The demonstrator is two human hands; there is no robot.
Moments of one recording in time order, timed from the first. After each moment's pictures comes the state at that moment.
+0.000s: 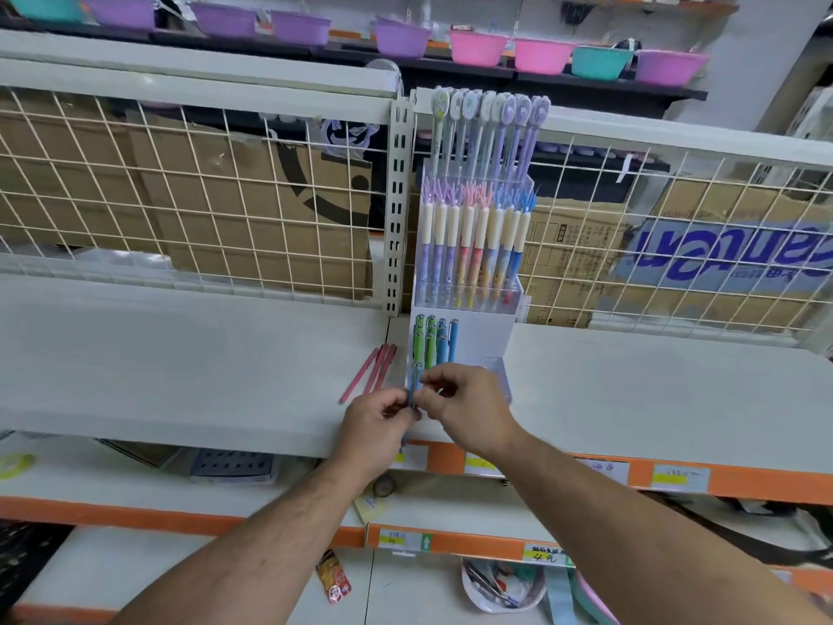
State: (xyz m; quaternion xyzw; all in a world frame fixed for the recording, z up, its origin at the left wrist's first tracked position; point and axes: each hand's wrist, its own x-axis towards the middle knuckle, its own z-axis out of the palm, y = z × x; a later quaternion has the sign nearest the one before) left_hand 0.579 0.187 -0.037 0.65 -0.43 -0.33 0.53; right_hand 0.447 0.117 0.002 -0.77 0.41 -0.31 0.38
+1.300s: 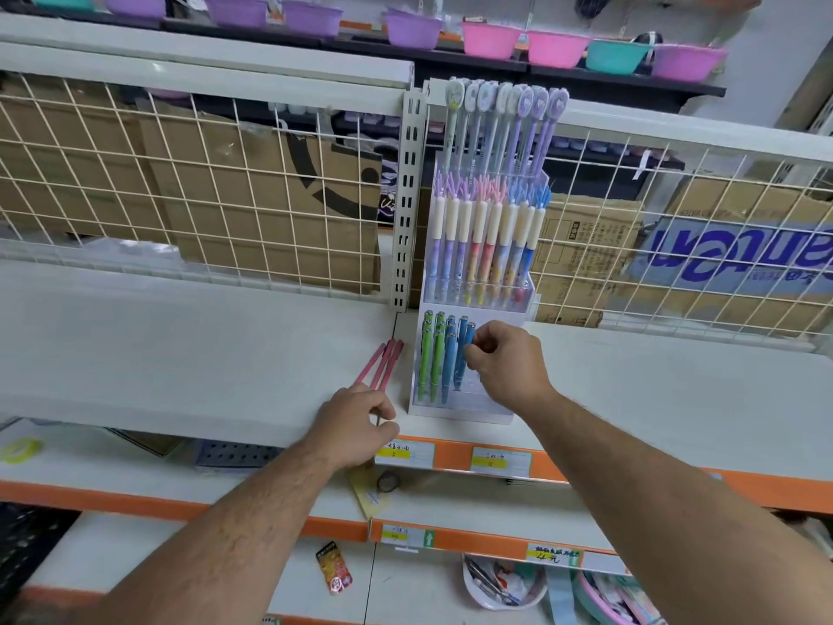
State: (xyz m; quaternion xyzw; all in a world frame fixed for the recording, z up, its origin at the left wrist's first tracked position) left_hand 0.635 0.178 -0.065 0.74 -0.58 -0.22 0.27; right_hand 0.434 0.065 0.022 -0.76 0.50 -0.31 0.26
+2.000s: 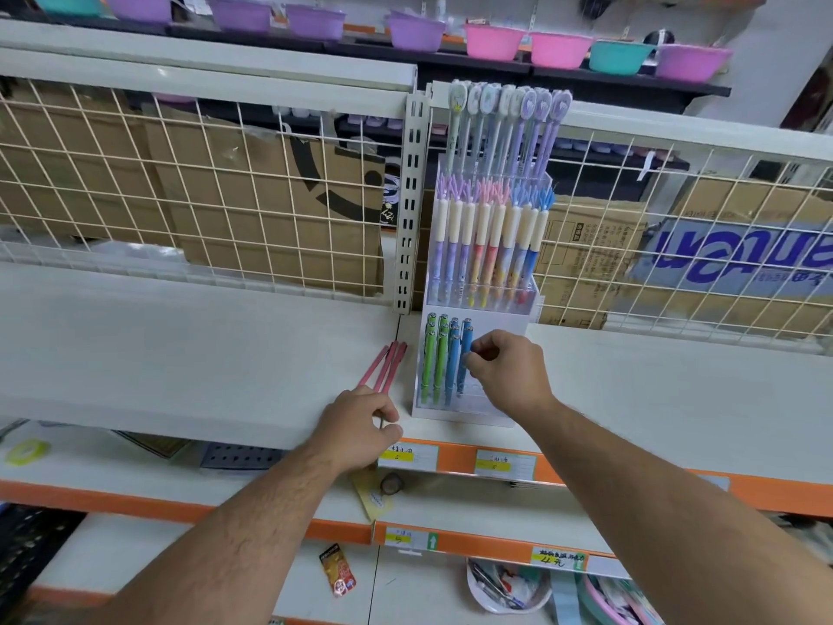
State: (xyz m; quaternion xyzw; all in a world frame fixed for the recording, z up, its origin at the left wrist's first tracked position) left_hand 0.634 0.178 -0.066 0.74 -0.57 -0.21 0.27; right_hand 0.434 0.067 0.014 -0.76 0.51 -0.32 0.26
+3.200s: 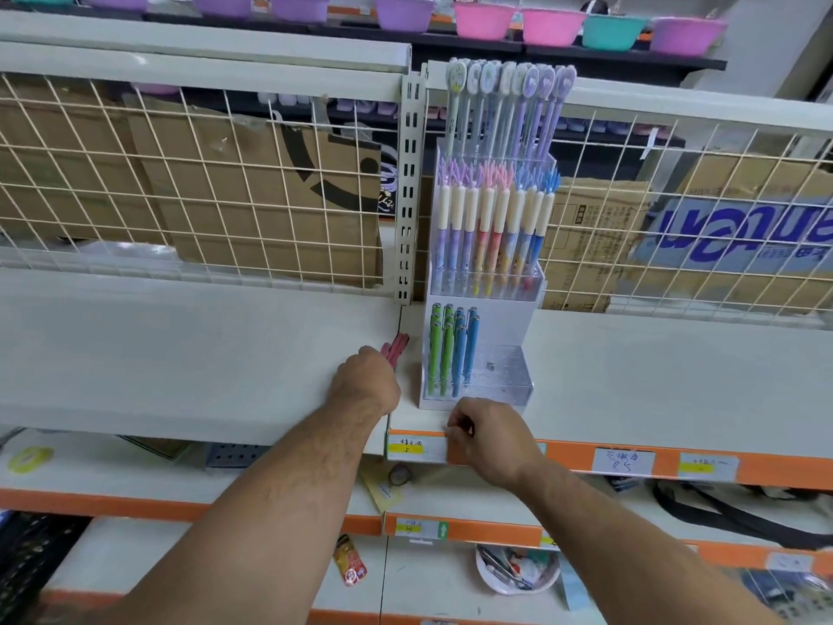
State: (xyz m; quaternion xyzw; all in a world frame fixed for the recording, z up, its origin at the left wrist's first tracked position) left_hand 0.629 0.126 -0.036 0.87 -0.44 -0.16 0.14; right_hand 0.428 0.120 -0.050 -0.86 0.45 -0.14 0.21
